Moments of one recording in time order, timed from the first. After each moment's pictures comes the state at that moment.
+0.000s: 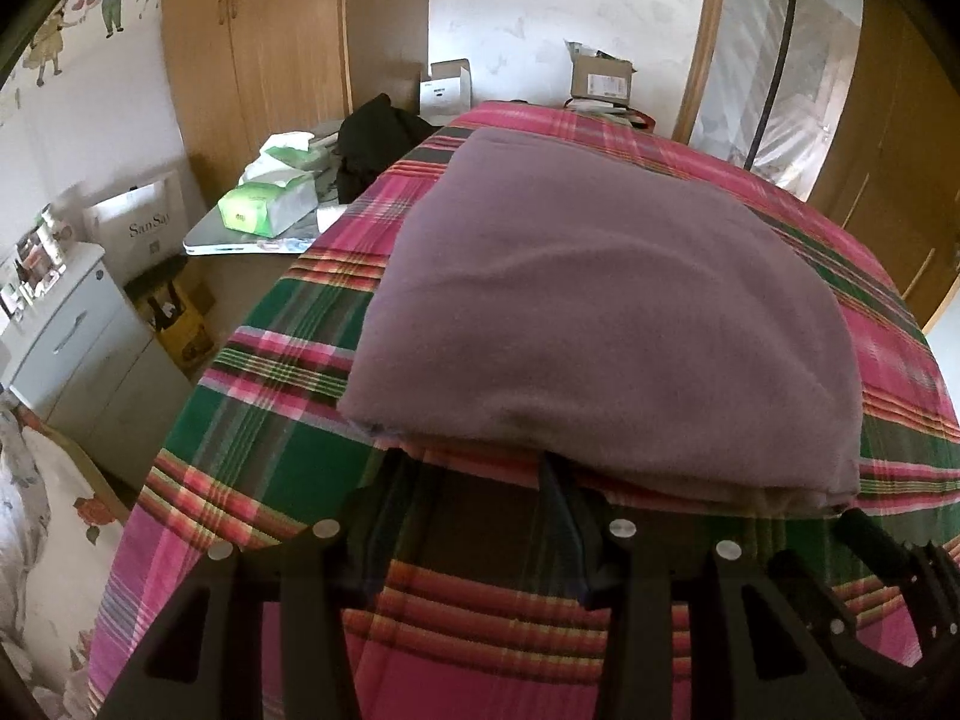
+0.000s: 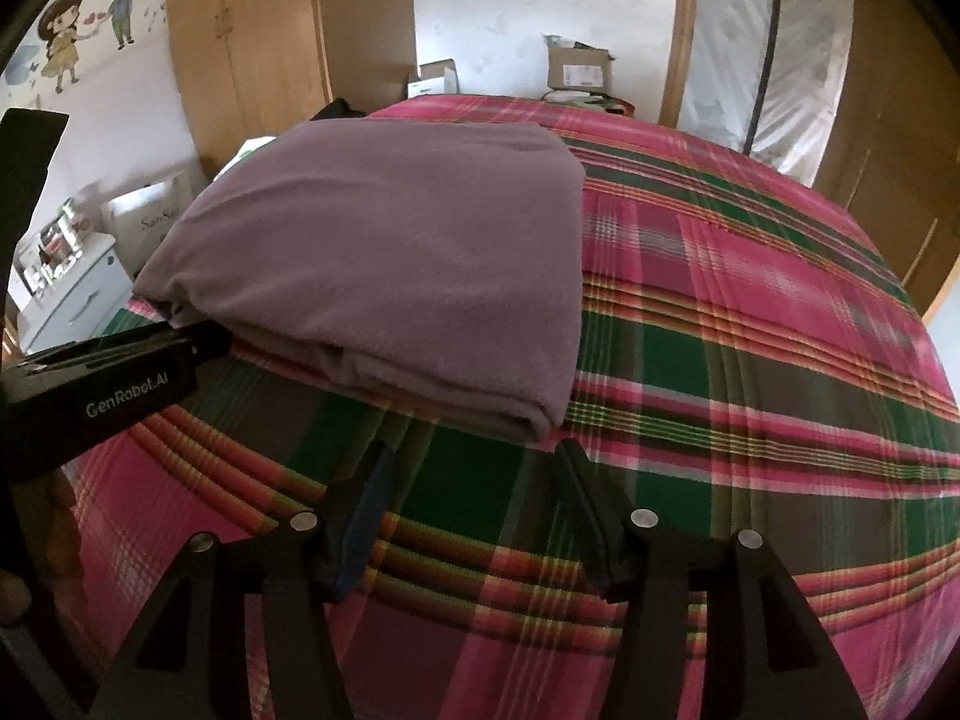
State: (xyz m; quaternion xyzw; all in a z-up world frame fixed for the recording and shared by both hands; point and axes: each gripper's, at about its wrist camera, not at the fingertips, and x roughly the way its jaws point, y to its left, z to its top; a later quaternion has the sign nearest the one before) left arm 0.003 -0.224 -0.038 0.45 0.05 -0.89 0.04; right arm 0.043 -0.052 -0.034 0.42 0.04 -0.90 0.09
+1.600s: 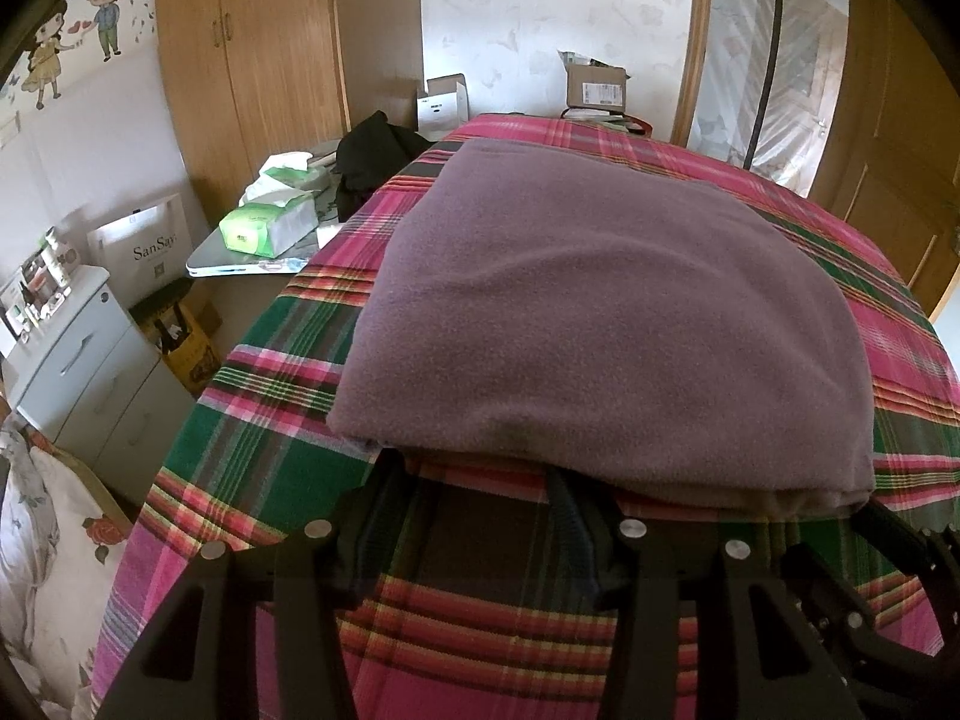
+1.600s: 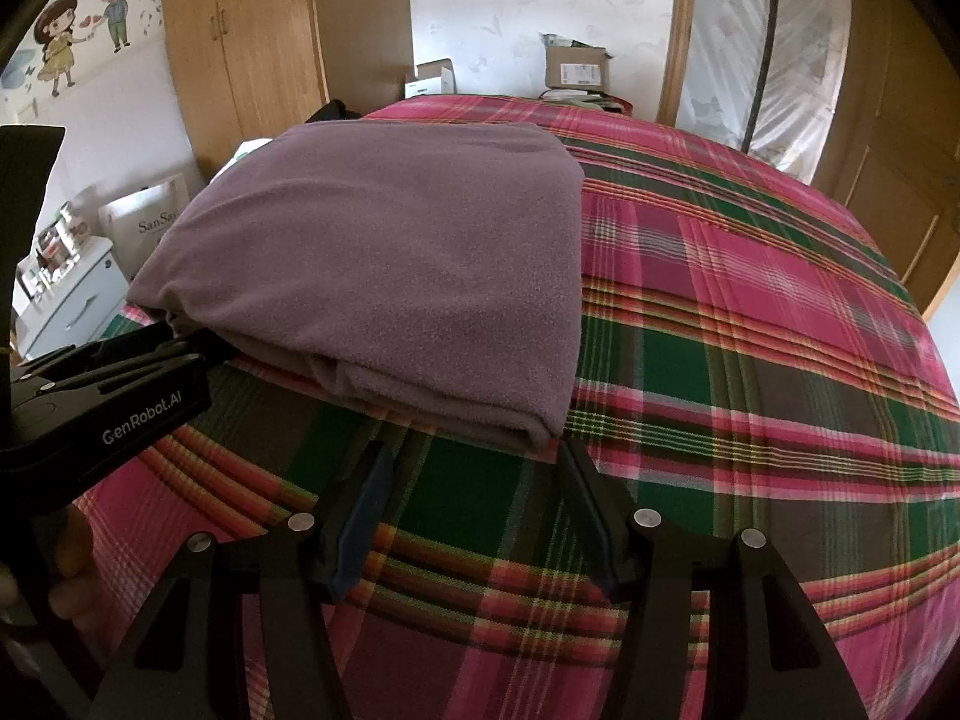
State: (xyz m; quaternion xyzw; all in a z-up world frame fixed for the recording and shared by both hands) left arm 0.006 -0.218 -0.045 0.43 0.02 -0.90 0.04; right arm 0.037 -0.052 -0.035 0.43 0.04 -0.90 0.09
